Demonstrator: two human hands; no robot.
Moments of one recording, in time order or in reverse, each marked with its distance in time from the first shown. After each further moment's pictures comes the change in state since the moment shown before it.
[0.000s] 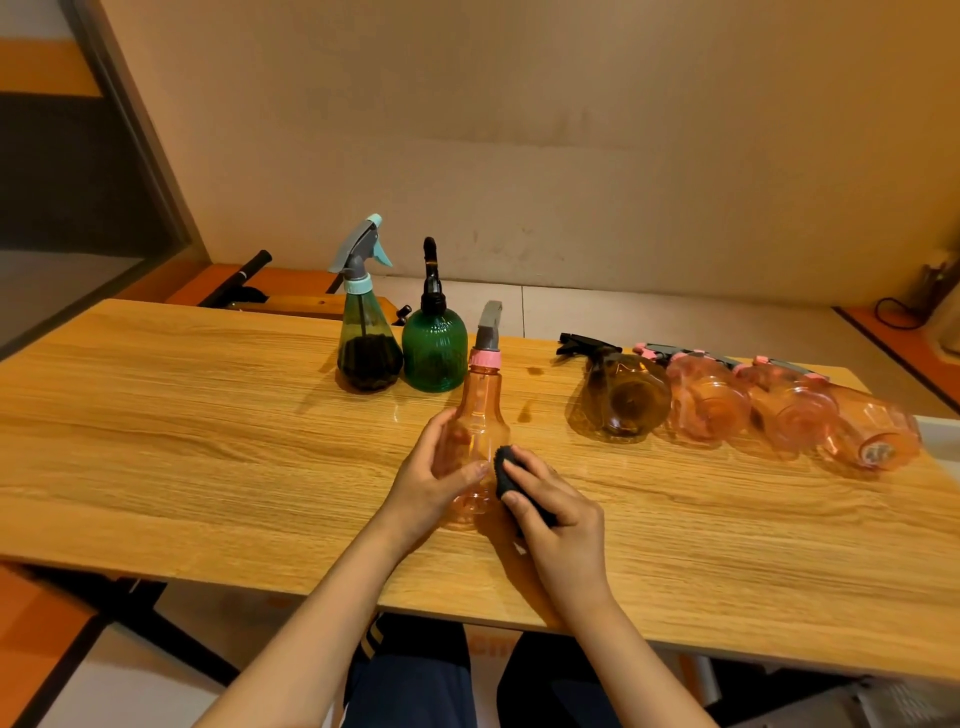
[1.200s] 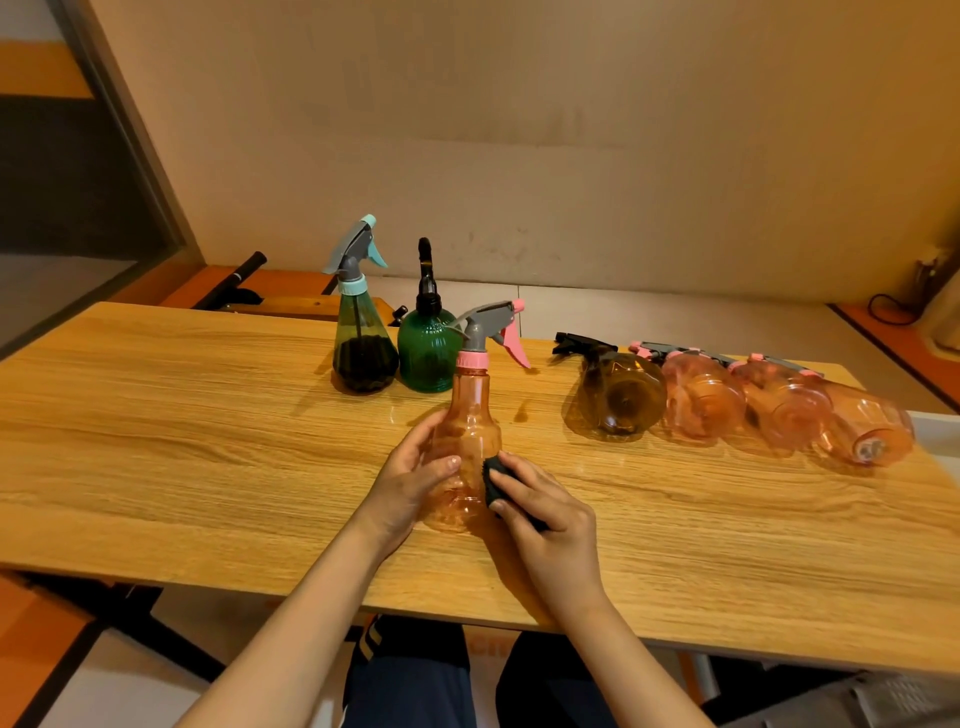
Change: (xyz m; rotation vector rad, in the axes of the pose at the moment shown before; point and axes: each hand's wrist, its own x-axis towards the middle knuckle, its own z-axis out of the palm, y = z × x) left_hand 0.003 0.000 -0.014 -0.192 -0.013 -0.113; right_hand -0.002 0.008 0.003 -0.063 -0.001 -0.138
